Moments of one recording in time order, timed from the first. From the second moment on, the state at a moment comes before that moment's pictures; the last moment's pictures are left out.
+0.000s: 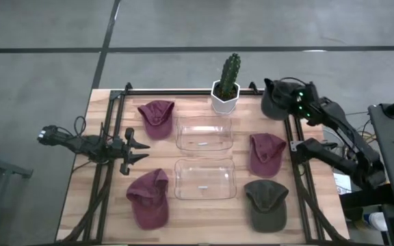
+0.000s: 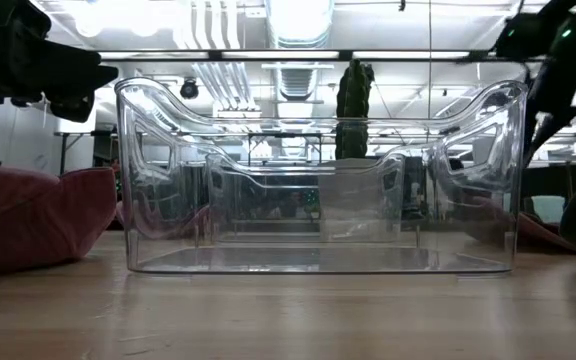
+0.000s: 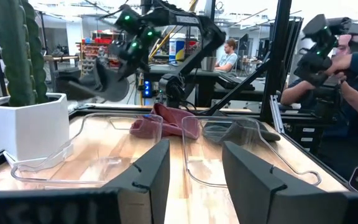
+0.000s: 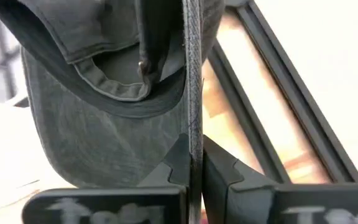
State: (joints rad) left arm -0.31 0.04 0.01 0.05 -0.30 -0.03; right arm -1.09 0.71 0.71 -0.98 0.16 0.94
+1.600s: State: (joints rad) left arm -0.31 0.04 0.01 0.06 -0.30 -0.10; right arm -1.08 0.28 0.71 -0.58 -0.86 0.44
